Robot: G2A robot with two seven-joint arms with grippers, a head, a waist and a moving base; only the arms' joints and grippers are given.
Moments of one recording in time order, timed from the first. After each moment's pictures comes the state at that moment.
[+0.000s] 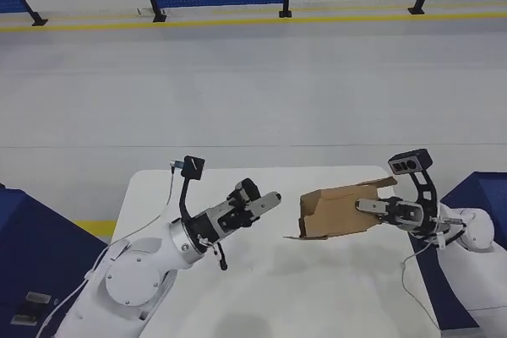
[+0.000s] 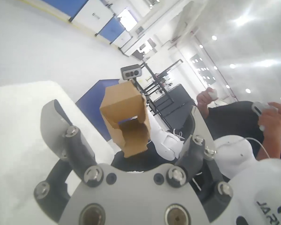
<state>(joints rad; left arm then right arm) 1.24 -1.09 -1.13 -2.15 -0.07 0.02 -0.48 -1.26 -0.87 1.44 -1.60 0.99 -0.45 1.36</state>
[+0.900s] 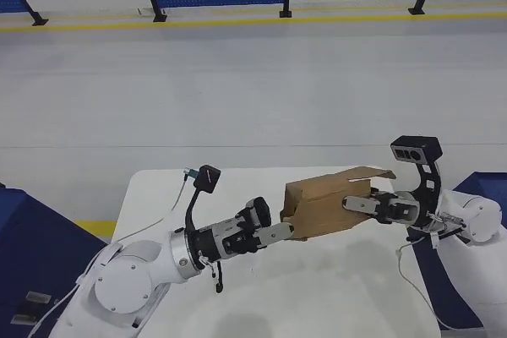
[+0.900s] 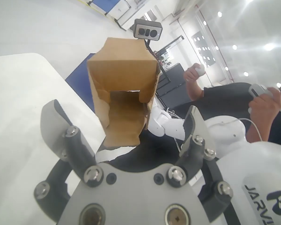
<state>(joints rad) 1.26 -1.08 -1.17 -2.18 -0.11 -0.08 -0.68 -1.18 -0.89 1.43 -1.76 0.79 -0.56 1.26</state>
